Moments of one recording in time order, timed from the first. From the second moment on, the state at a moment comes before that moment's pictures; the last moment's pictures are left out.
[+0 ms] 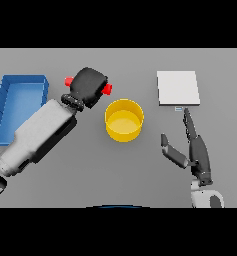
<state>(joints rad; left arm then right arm) -0.85 0.34 -0.67 -1.08 -0.82 -0.14 0.24 0.17 -0.03 0.15 -1.76 0.27 -0.07 -0.07</state>
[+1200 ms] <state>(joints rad) -1.25 0.31 -1.20 -0.87 -1.13 -0.38 0.00 0.17 -0.01 0.15 -1.74 0.30 -0.11 -0.07</state>
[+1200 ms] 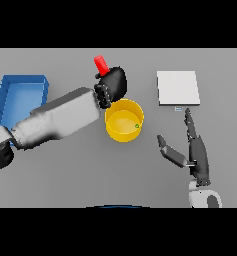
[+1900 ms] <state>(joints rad) -1.52 0.39 -1.18 -0.75 -1.08 -0.29 -0.08 0.15 0.00 0.15 -1.73 0.32 -0.13 -0.10</state>
